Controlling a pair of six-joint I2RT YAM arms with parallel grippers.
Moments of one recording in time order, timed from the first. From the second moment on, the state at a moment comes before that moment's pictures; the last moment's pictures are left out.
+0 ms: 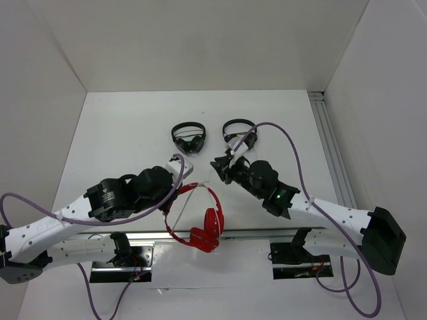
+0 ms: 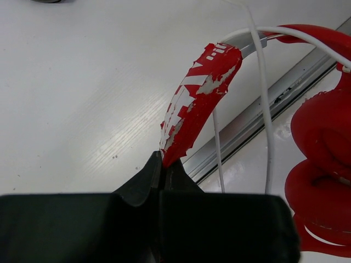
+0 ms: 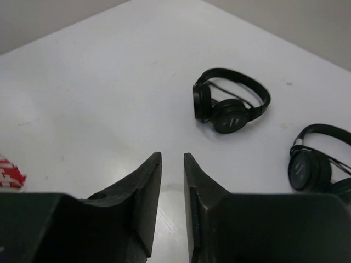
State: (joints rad) left arm -1.07 0.92 1.07 -0.94 -0.28 -0.26; right arm 0.92 1.06 0.63 0.39 0.17 0.01
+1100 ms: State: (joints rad) left arm -1.07 0.99 1.48 -1.24 -0.49 -0.48; right arm 0.73 1.15 0.47 0.55 -0.35 0.08
